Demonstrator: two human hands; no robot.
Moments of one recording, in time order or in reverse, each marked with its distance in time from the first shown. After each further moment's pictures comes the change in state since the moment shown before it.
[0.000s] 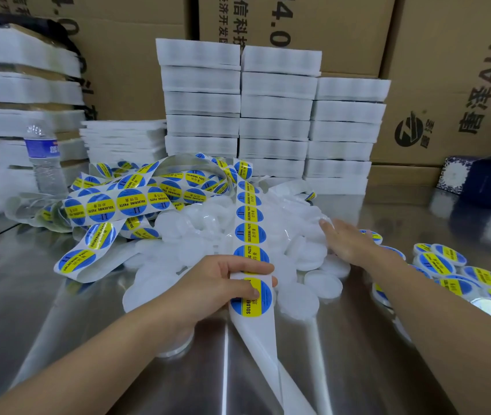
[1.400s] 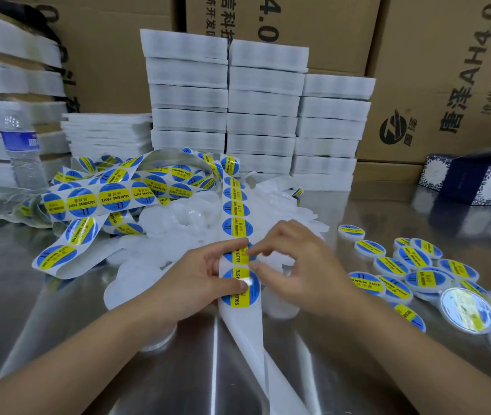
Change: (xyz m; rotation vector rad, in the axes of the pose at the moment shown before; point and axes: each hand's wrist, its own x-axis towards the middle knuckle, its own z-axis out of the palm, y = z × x) left_hand 0.005 -0.007 0.001 0.068 0.029 0.122; right_hand -0.139 -0.066 -0.010 0.321 0.279 -0.849
